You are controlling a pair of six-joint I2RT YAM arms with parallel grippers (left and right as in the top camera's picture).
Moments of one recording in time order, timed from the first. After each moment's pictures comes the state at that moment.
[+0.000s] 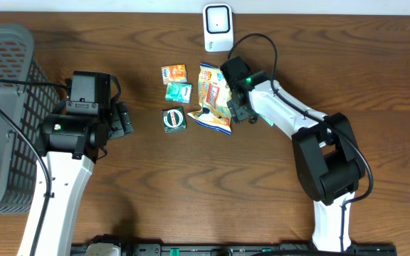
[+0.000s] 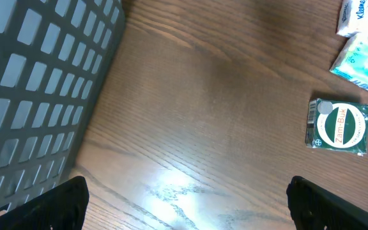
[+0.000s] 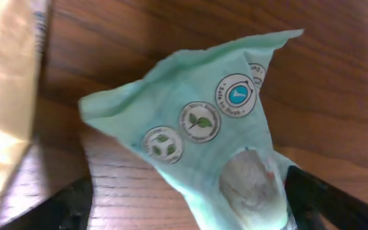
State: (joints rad) left arm -0.10 1.25 1.23 -1.11 -0.30 -0.36; right arm 0.48 2.13 1.52 -0.77 0.37 0.12
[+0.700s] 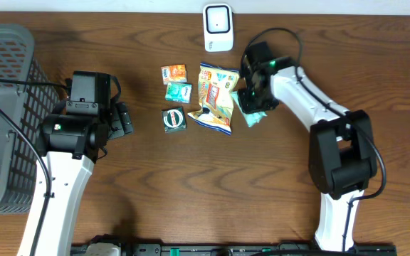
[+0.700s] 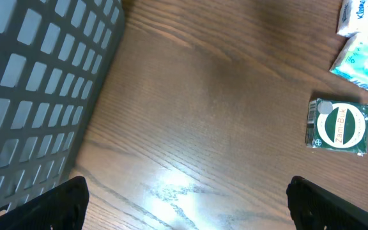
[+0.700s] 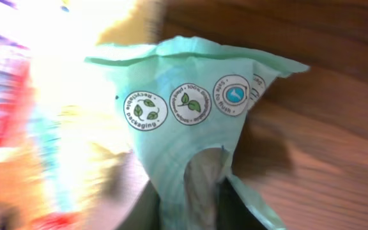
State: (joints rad) left arm -0.10 1.25 1.23 -1.11 -0.30 -0.36; right arm 0.32 2.13 1.63 -0.91 -0.22 0.11
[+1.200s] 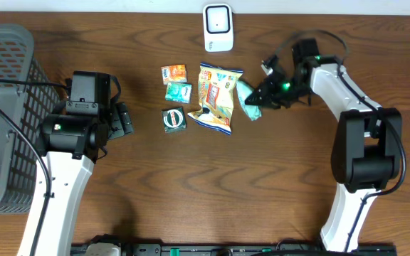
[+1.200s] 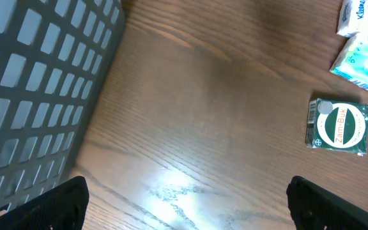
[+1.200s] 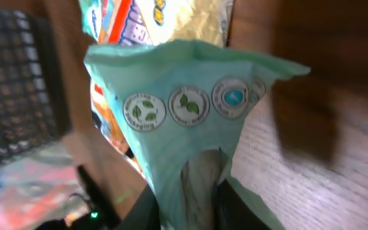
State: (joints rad) left arm -0.10 1.25 1.23 -1.11 -0.30 -0.36; right arm 0.09 2.13 1.52 -0.84 -0.86 0.06
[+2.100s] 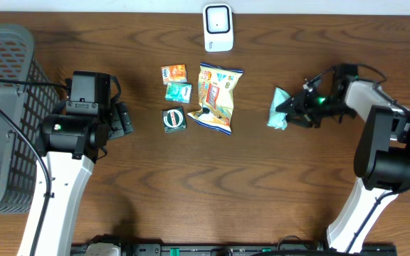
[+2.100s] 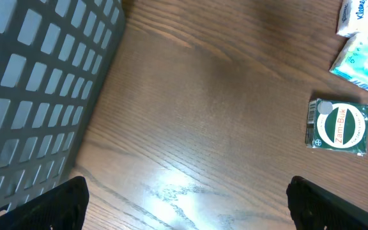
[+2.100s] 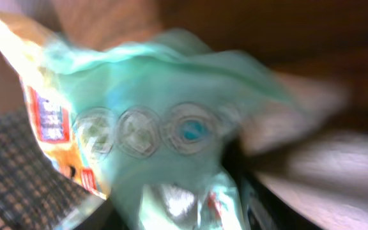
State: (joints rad) left arm -0.10 1.25 1.23 -1.11 -0.30 -0.36; right arm -0.15 2.13 1.40 -0.84 -0.78 0.25
